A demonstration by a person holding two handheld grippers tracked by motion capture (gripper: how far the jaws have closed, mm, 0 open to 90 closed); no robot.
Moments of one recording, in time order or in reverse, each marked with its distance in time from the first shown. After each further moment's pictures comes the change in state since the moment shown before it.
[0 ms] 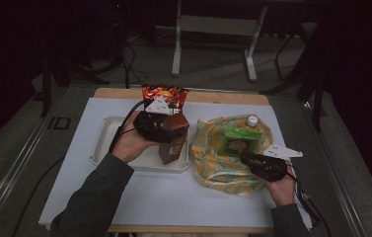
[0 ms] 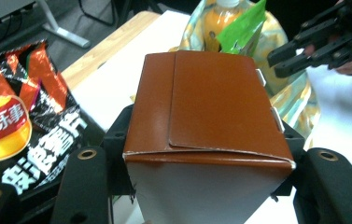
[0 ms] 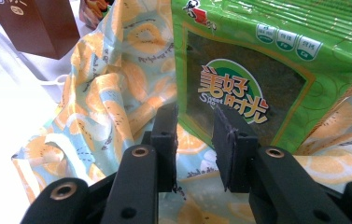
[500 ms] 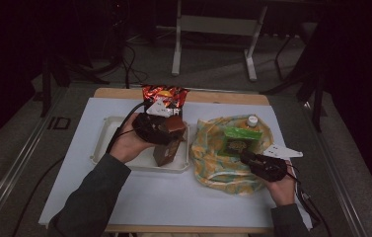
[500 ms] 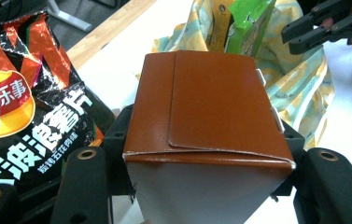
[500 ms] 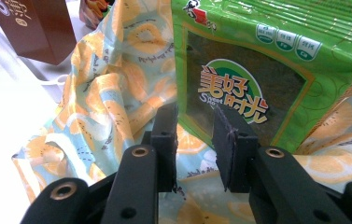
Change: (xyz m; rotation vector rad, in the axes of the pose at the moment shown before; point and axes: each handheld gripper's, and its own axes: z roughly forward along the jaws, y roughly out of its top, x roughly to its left) left arm 0.005 -0.009 0.006 0.067 0.009 0.007; right arm 0.000 0.000 0.000 0.000 0.000 -0.002
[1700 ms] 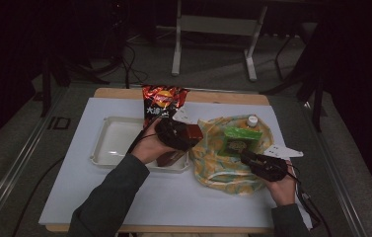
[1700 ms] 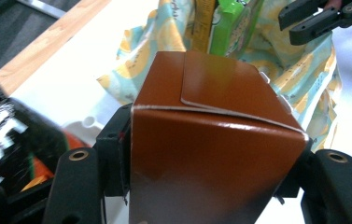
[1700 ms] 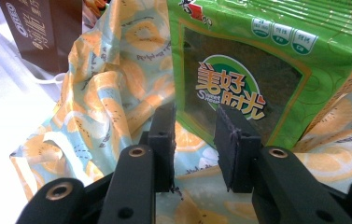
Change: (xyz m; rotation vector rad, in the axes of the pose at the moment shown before) left arm -0.018 0.012 0.060 0.053 -0.055 0.043; right arm -0.002 -0.002 0.000 0.007 0.002 0.013
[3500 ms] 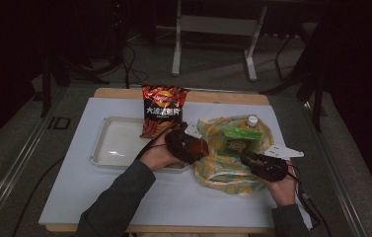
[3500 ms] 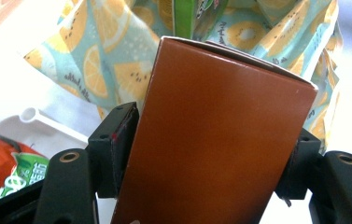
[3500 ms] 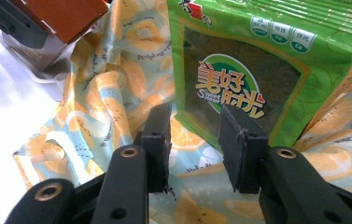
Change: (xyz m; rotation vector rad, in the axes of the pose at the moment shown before) left arm -0.016 -0.015 0.035 0.090 -0.057 0.067; right arm -0.001 -0.001 -0.001 -0.001 0.003 0.000
